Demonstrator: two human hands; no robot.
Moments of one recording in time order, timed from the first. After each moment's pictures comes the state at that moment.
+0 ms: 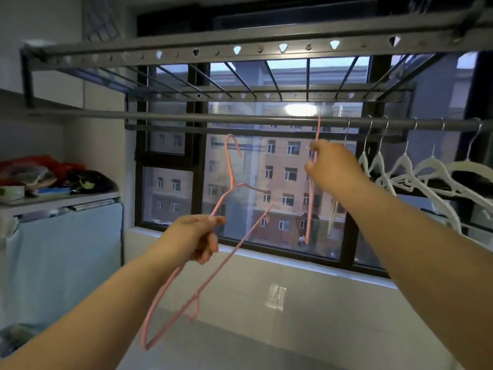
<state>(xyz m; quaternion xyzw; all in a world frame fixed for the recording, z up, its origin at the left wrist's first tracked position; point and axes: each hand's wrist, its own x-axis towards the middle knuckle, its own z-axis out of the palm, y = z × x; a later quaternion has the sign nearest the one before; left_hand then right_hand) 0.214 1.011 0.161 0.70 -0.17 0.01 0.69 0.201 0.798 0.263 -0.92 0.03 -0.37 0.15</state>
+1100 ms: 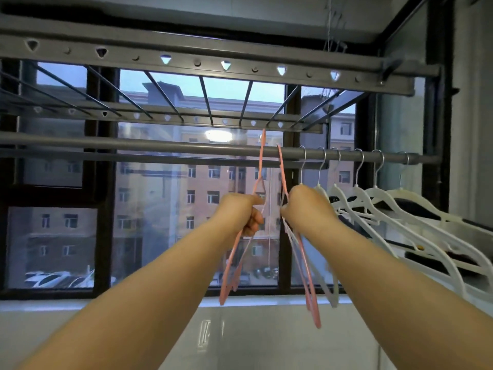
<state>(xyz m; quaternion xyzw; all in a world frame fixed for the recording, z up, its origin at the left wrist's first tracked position) 0.342 0.871 0.257 0.64 -0.31 -0.08 0.69 0.277 0.774 0.271 -0.91 0.25 -0.32 0.09</state>
